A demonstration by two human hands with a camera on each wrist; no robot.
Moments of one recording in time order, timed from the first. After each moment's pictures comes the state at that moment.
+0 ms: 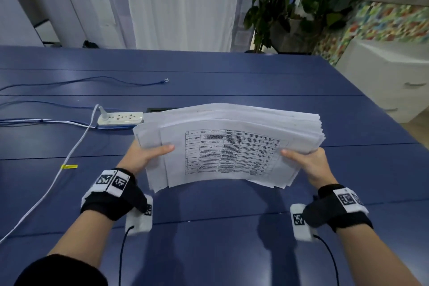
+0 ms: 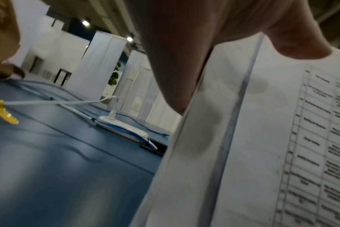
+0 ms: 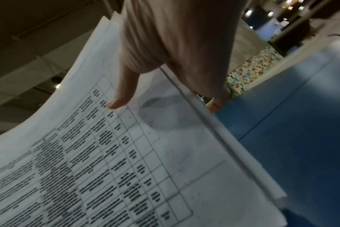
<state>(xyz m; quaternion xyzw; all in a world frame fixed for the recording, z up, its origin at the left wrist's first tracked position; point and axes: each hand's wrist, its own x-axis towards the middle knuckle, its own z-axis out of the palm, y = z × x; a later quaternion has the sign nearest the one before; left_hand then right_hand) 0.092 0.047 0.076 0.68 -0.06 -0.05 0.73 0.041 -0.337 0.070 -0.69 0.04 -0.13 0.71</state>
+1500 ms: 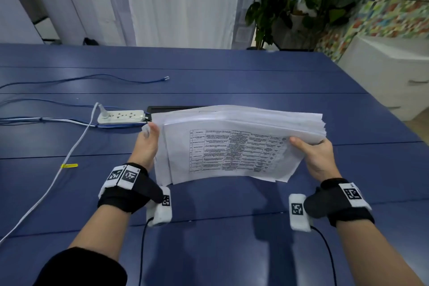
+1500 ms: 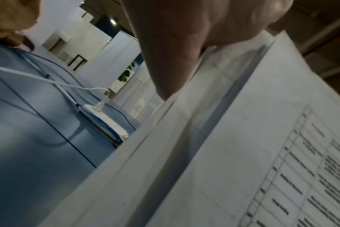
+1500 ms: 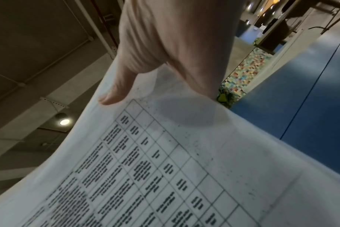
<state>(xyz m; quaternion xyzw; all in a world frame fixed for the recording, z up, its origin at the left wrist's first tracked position) 0.102 0.026 0.079 0.66 -0.02 0.00 0.75 0.055 -0.341 0.078 -0.67 0.06 -0.17 0.72</state>
